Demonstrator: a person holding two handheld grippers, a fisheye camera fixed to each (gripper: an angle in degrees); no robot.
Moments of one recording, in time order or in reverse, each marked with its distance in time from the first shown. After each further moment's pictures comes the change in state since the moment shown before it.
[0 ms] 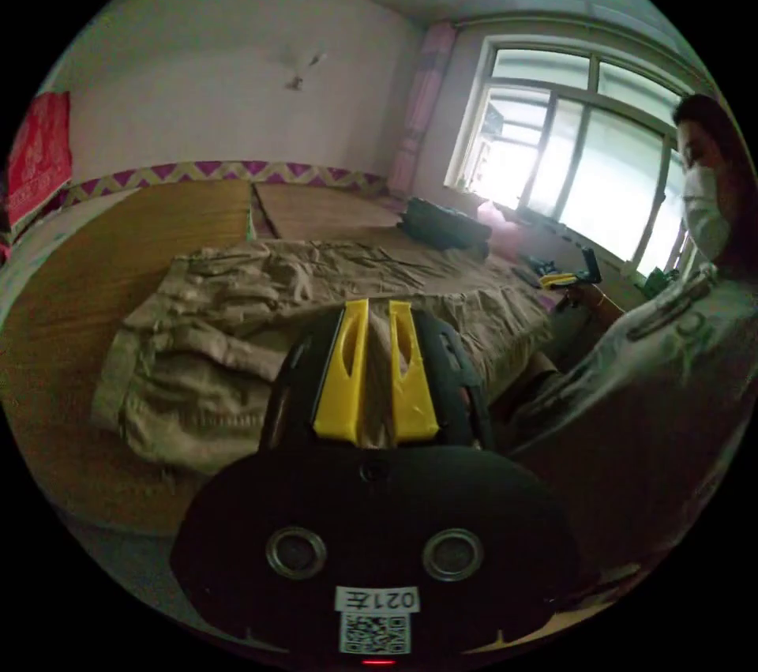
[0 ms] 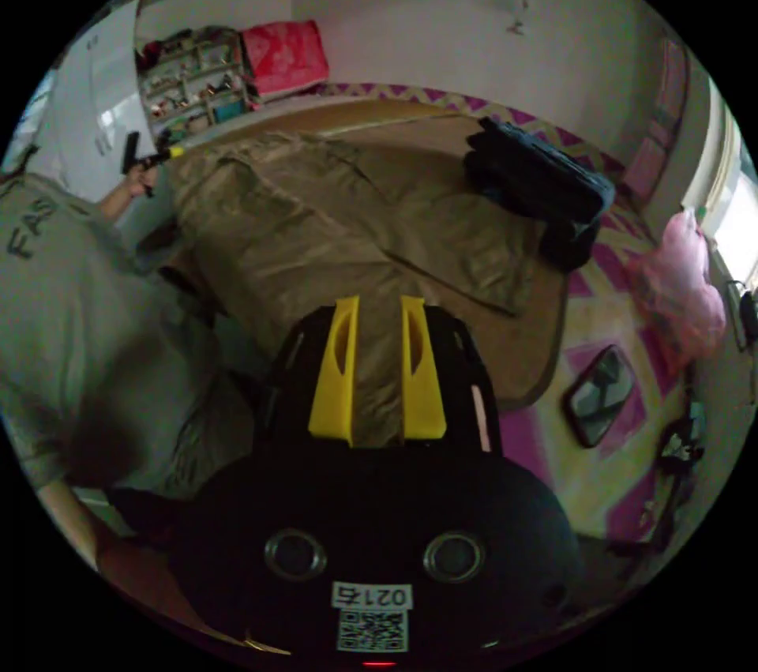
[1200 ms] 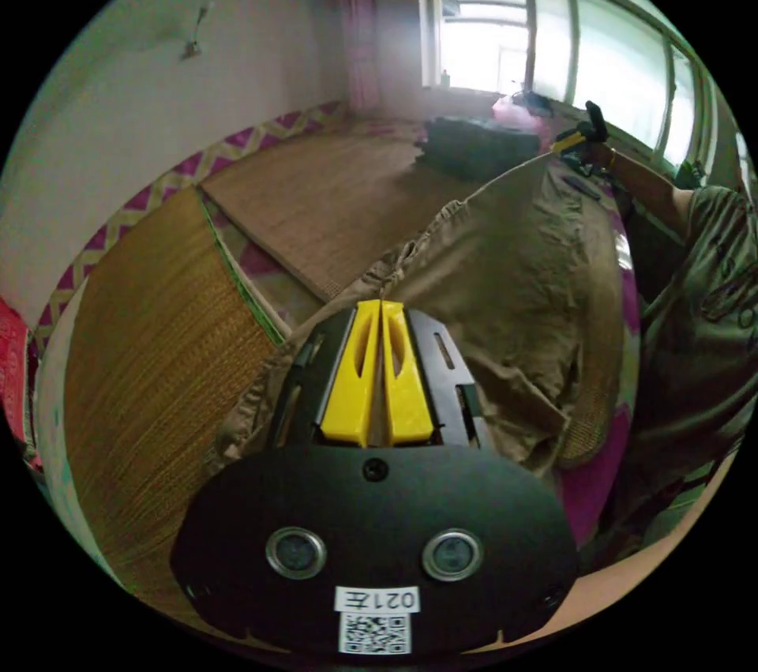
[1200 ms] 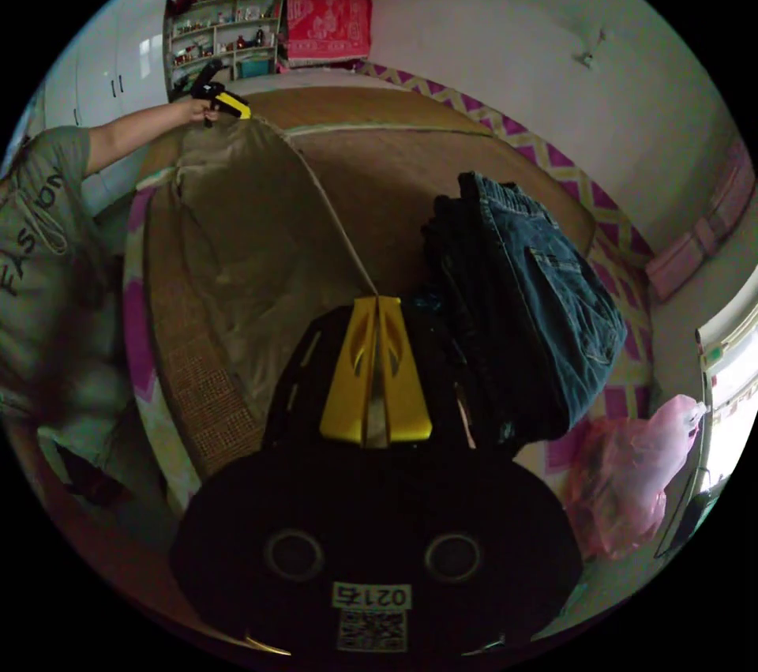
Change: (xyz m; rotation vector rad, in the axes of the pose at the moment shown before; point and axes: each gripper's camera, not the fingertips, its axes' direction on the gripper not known) left arm -0.058 -0.174 0.238 -0.331 -0.003 0.378; right arm 0.138 -0.240 0.136 -0.100 0.053 -0.261
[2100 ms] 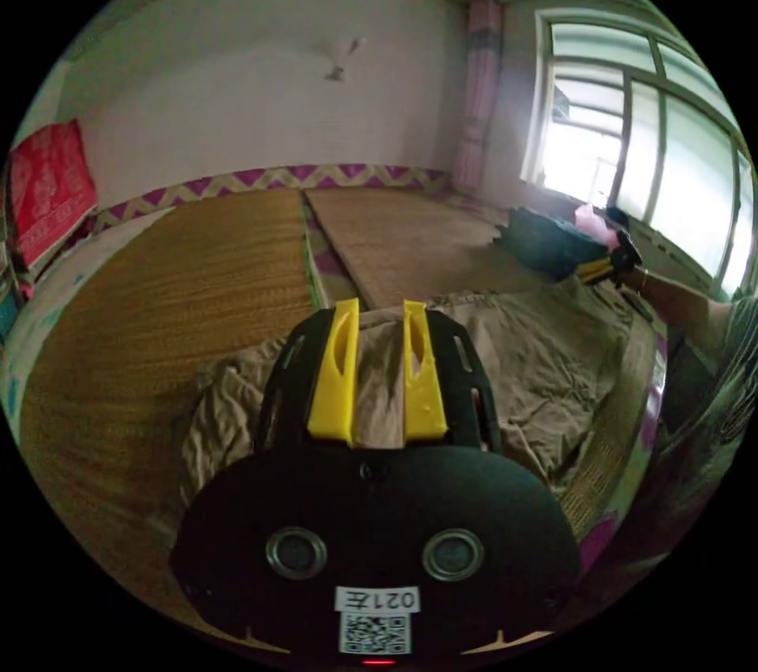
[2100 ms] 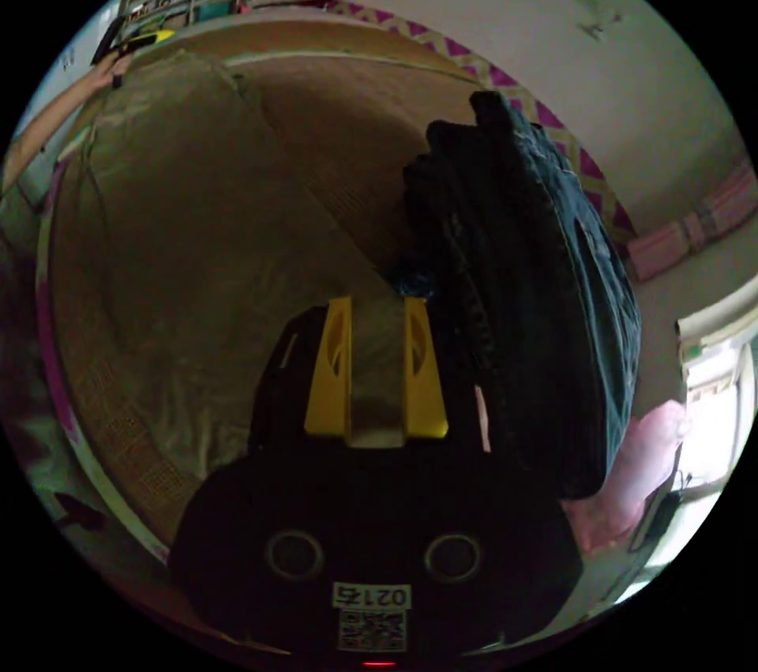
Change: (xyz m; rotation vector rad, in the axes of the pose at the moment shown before) left arm -0.046 0.041 -0.097 0.257 -0.207 -0.391; right arm 0.077 -0.003 0.132 -0.183 0.160 0.027
